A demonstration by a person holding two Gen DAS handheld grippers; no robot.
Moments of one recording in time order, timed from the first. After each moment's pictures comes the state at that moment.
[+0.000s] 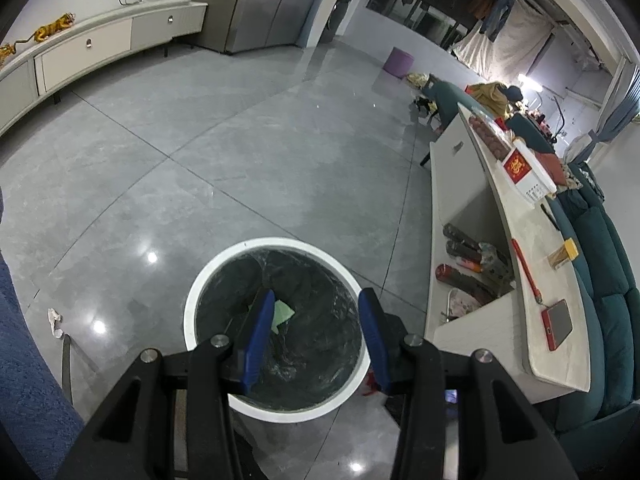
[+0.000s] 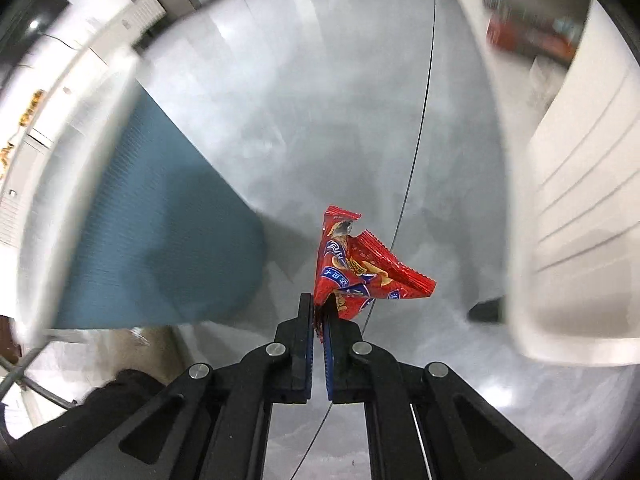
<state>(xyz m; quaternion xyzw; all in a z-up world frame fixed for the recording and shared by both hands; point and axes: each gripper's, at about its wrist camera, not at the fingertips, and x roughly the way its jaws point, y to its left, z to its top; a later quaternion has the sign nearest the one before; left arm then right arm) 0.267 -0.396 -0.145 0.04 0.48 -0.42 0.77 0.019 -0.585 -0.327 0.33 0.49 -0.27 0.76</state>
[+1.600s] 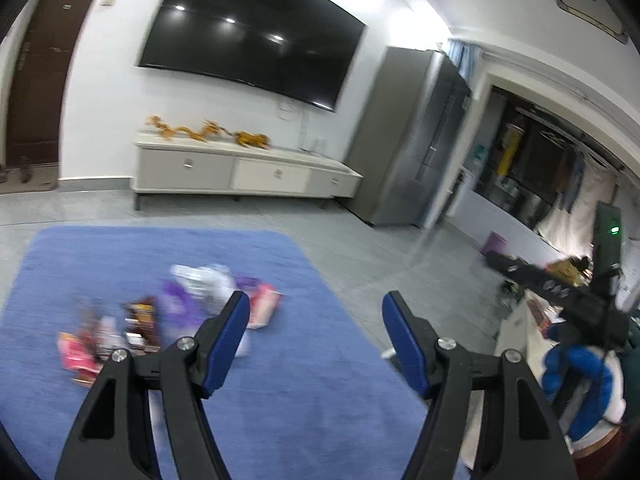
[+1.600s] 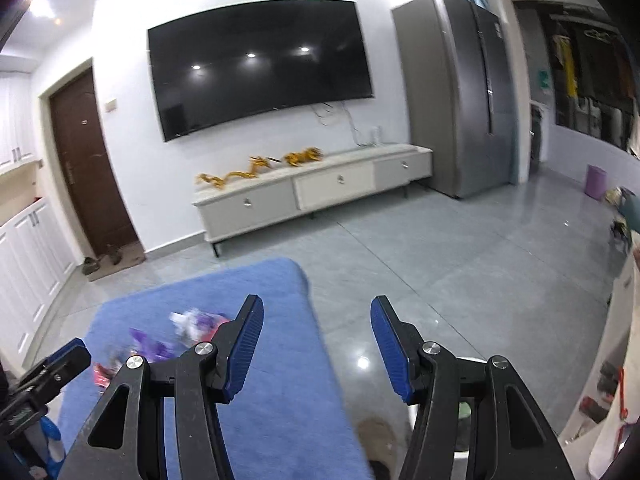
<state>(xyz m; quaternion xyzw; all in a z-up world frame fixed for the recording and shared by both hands) 0.138 0.068 0.051 -0.12 0.25 -0.19 0.94 0.135 -0.244 0.102 0.08 0.25 0.02 0.96</state>
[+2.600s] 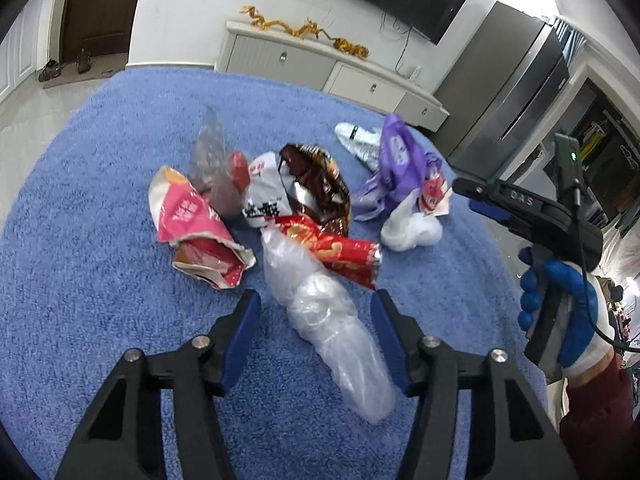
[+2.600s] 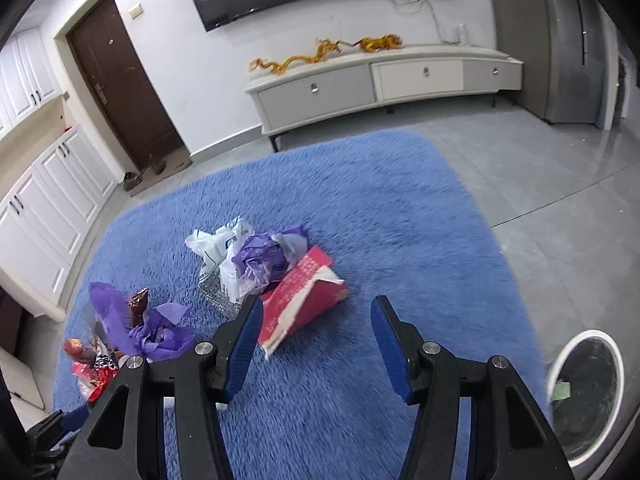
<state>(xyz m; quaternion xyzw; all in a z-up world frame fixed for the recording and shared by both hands) 0.178 0.173 -0.107 -0.17 0.43 -0.09 0.88 0.314 -0.118 -0.060 0.07 0.43 0.14 0.89</state>
